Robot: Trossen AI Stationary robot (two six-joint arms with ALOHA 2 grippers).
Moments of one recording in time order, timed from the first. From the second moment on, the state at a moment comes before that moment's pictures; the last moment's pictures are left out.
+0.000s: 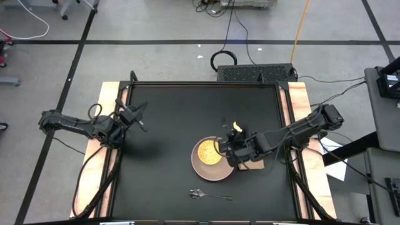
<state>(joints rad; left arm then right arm) -0.19 0.37 0.21 0.31 -0.97 0.54 0.36 1.56 1.24 -0.95 0.76 1.55</state>
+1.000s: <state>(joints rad) -0.19 0.37 0.21 0.31 -0.94 0.54 0.47 1.57 1.11 -1.04 0.75 1.89</state>
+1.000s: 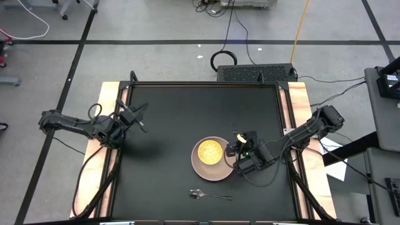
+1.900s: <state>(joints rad) -0.19 0.37 0.21 0.31 -0.94 0.52 0.32 1.65 1.11 -0.28 0.66 1.38</state>
